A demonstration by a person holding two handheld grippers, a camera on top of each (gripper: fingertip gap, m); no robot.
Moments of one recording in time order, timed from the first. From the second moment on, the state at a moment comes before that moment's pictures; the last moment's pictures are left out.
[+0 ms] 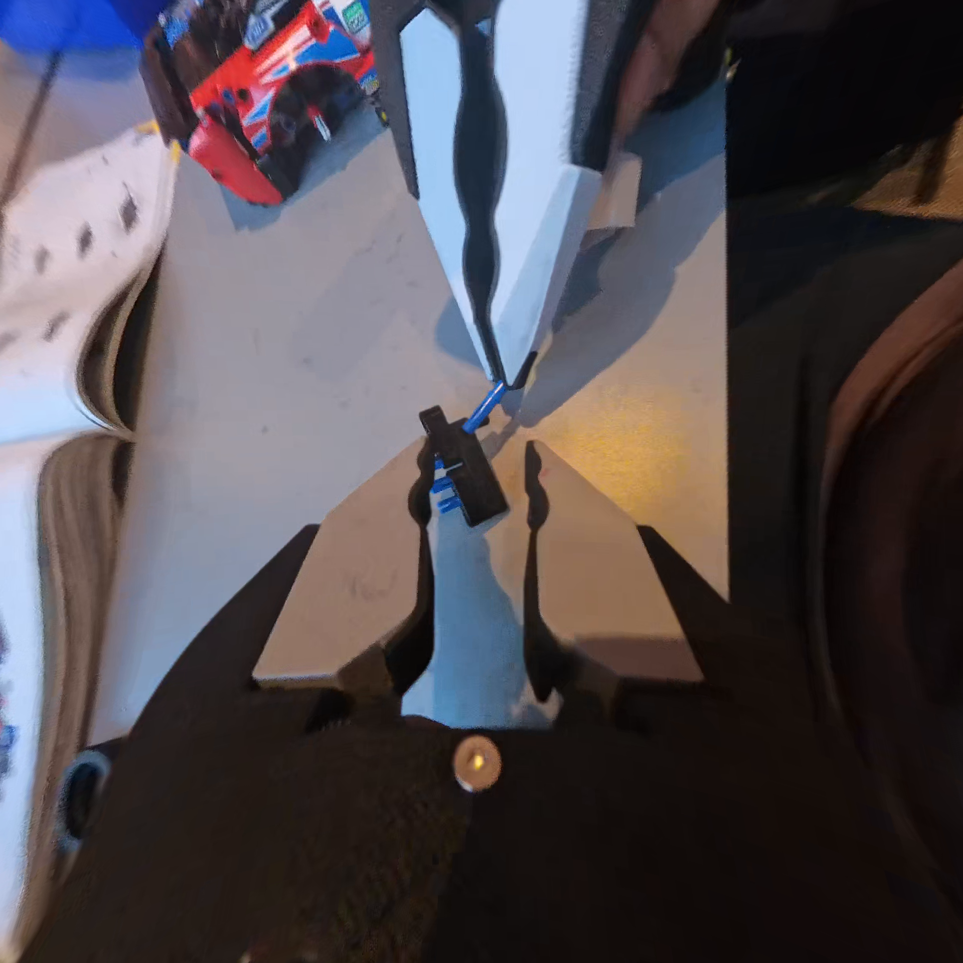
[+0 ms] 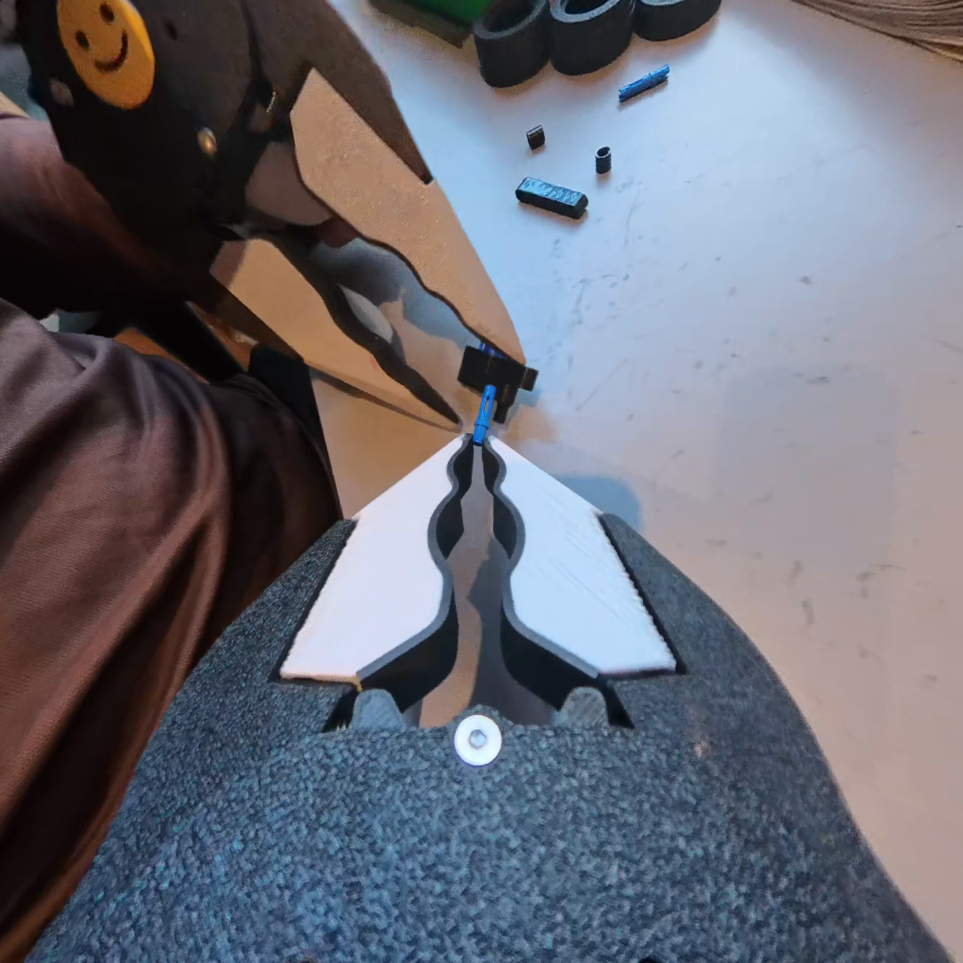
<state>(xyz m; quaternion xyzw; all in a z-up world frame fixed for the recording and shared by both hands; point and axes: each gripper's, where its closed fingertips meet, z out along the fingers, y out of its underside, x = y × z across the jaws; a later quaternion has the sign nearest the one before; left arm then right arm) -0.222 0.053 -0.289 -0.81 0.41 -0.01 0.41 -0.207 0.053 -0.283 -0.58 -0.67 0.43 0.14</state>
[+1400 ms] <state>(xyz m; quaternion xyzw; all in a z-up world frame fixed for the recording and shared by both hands) -0.221 0.047 -0.291 -0.74 0.52 0.11 0.41 -0.208 0.037 -0.273 -0.59 -0.61 0.53 0.03</state>
